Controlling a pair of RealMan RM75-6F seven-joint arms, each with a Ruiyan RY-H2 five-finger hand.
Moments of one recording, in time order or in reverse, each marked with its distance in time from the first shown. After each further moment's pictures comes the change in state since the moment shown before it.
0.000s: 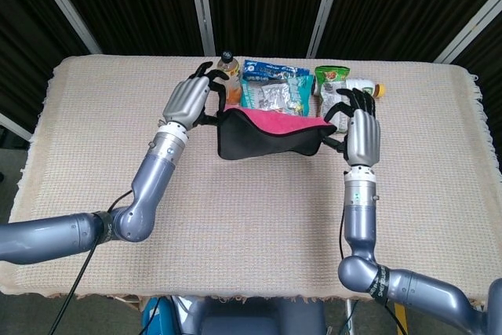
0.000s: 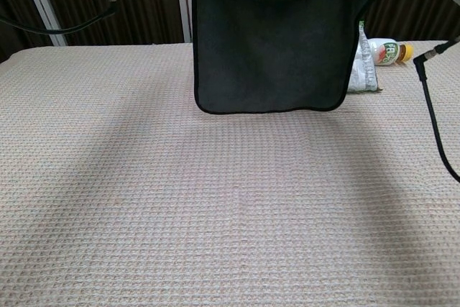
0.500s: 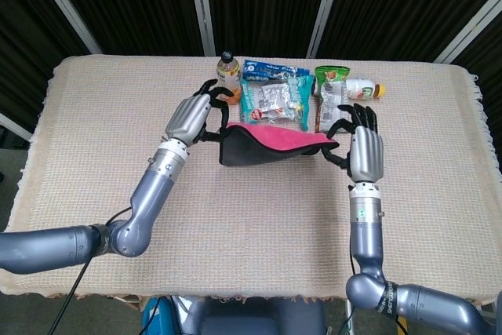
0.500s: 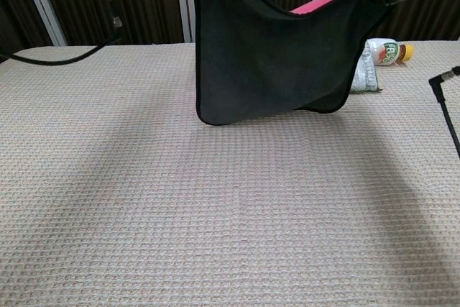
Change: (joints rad) left arm 0.097 -0.019 0.030 -0.097 0.113 0.022 -0.092; right arm -0.081 0.036 -0.128 -0.077 -0.088 0.051 0.023
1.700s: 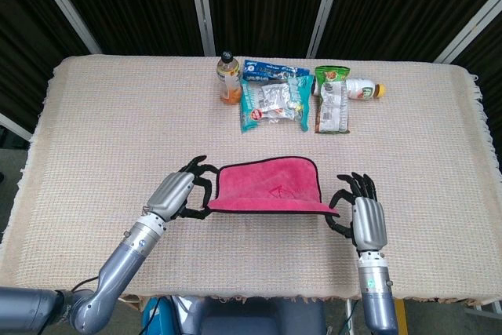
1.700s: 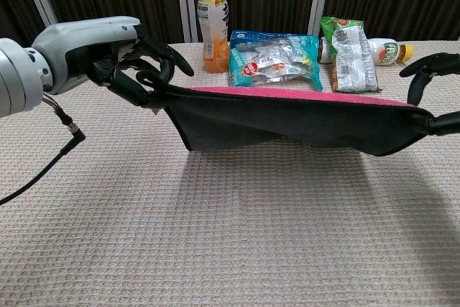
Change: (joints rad) left arm 0.325 -0.006 0.280 -0.312 0.374 0.140 -0.033; right arm -0.284 -0.033 -0.371 -0.072 -0.285 0.138 0.049
